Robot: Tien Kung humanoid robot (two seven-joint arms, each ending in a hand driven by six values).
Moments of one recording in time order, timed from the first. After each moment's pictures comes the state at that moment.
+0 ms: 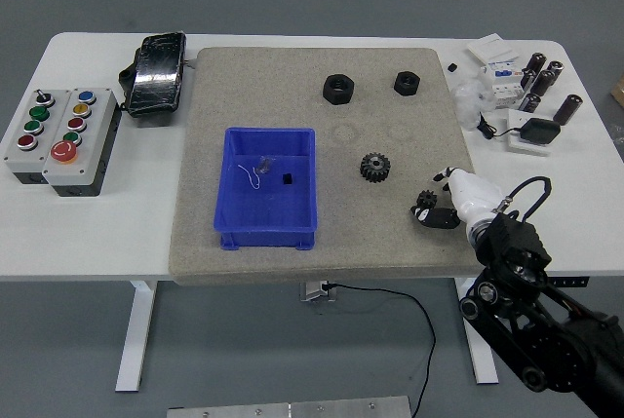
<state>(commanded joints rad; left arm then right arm) -0.05 0.07 -1.60 -0.18 1.56 0.06 0.23 0.25 -0.19 1.01 1.35 -2.16 -0.06 -0.65</state>
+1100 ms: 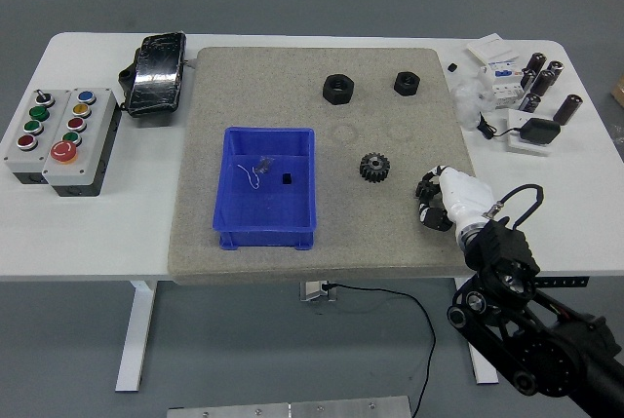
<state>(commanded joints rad) -0.05 0.07 -1.57 -0.18 1.53 0.06 0.22 0.27 -0.20 0.93 1.35 -2.15 -0.20 -0.65</state>
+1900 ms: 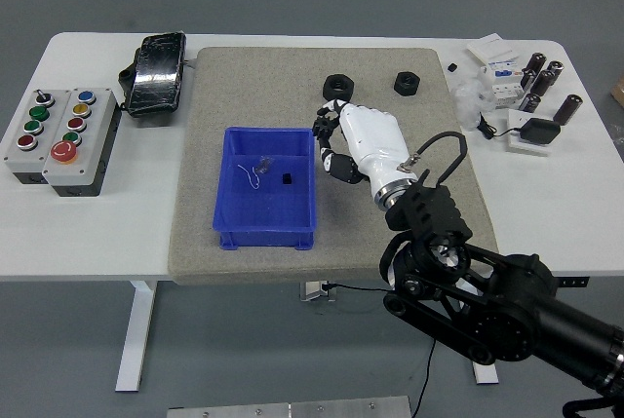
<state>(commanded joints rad) -0.06 0.07 -1.59 -0.18 1.56 0.06 0.23 0.60 -0.13 0.55 1.41 -2.08 -0.35 -0.65</state>
